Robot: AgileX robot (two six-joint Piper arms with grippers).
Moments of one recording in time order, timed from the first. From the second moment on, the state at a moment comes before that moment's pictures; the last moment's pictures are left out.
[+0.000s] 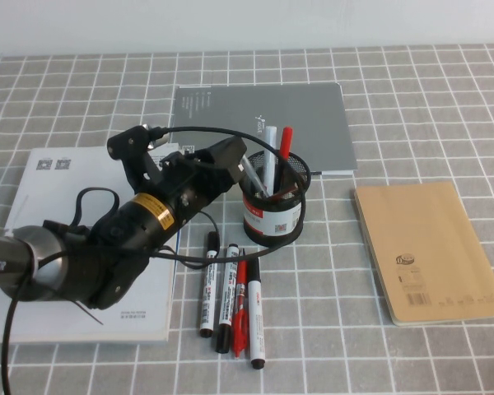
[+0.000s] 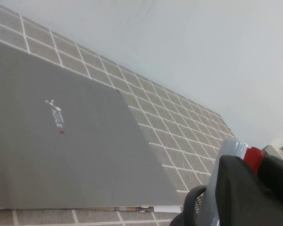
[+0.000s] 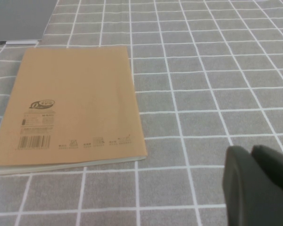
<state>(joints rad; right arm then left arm) 0.01 -0.01 0.03 -0.06 0.38 0.11 -0.48 1.89 -0.82 0.28 -0.93 -0.78</state>
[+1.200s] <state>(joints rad) 0.01 -0.01 0.03 -0.06 0.38 0.11 -0.48 1.21 -0.92 0.54 -0.15 -0.58</state>
